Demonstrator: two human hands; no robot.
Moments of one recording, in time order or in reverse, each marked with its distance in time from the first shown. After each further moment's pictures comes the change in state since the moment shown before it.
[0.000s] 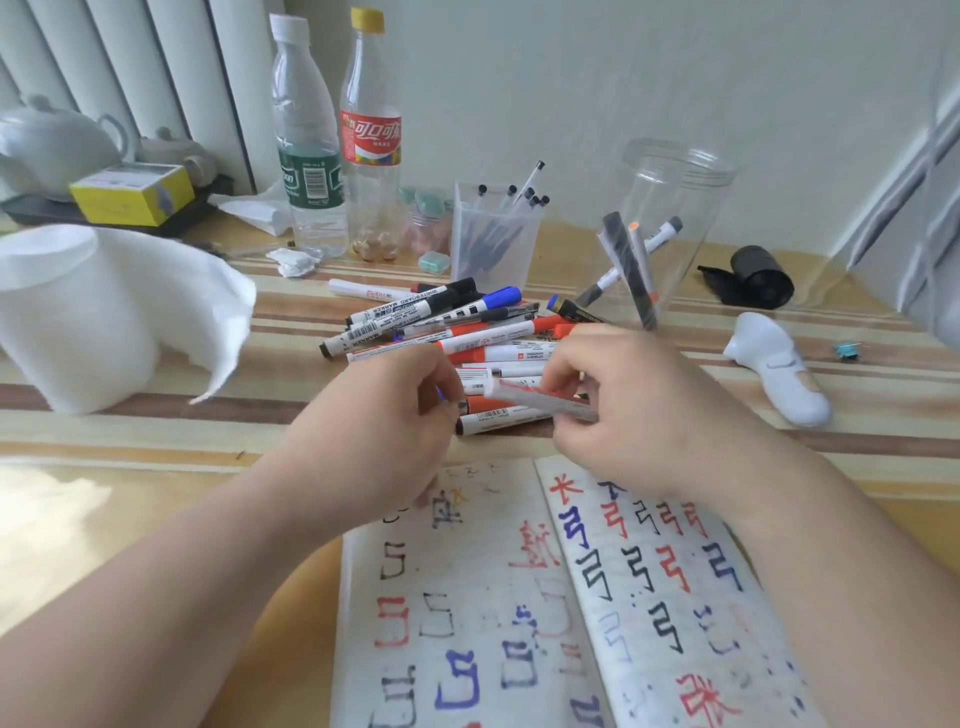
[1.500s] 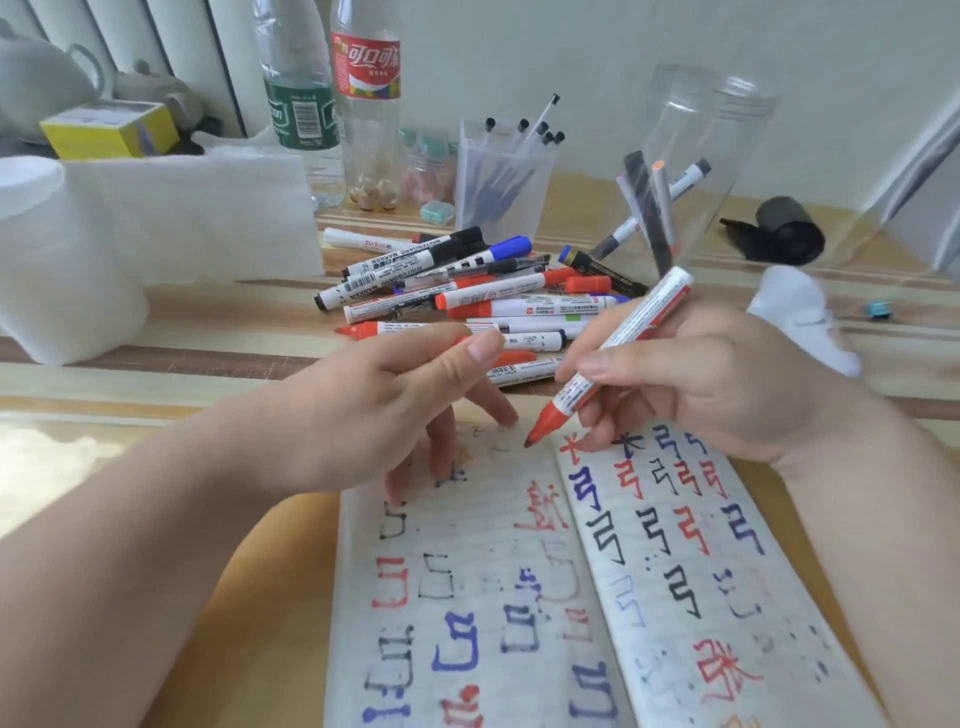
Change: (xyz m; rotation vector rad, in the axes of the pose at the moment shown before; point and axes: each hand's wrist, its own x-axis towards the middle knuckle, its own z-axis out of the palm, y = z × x) left_hand -0.006 -0.003 -0.012 -0.367 -0.432 0.058; right_hand -0.009 0.021 -0.007 1.085 -0.333 0.222
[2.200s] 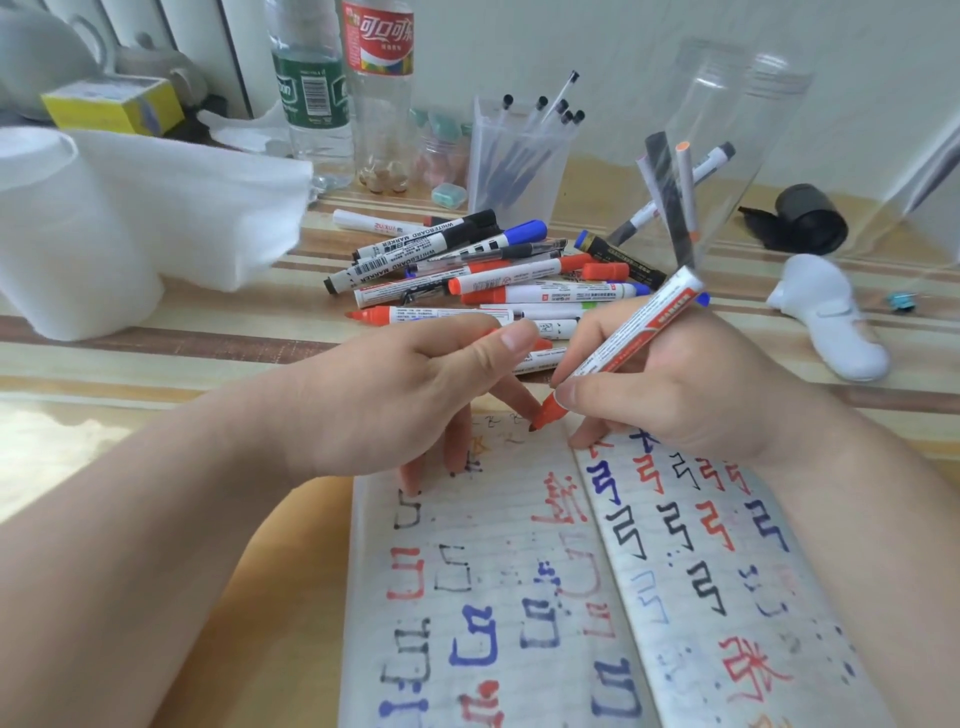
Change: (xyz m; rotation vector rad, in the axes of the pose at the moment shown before) left_hand 0.005 0.003 0.002 0.100 -0.040 -0.015; right_hand 0.008 -0.002 0.028 -0.390 0.116 -0.062
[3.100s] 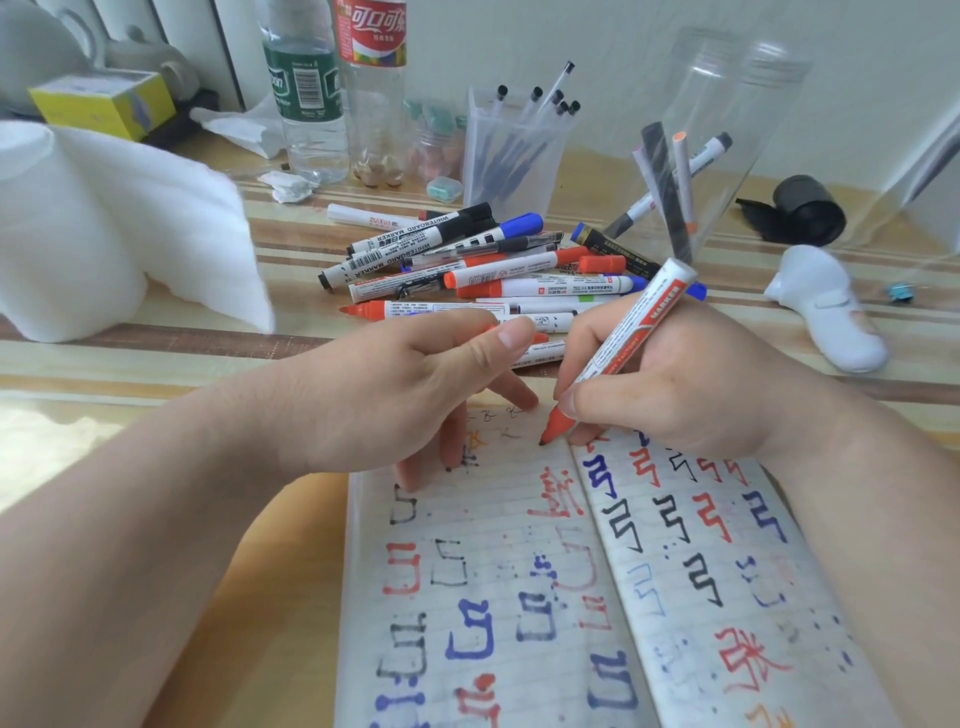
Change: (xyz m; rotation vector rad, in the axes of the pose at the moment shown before) left_hand 0.000 0.002 0.001 0.008 -0.010 -0.028; right_hand -0.002 -0.008 -0.002 -0.162 -0.058 -0.005
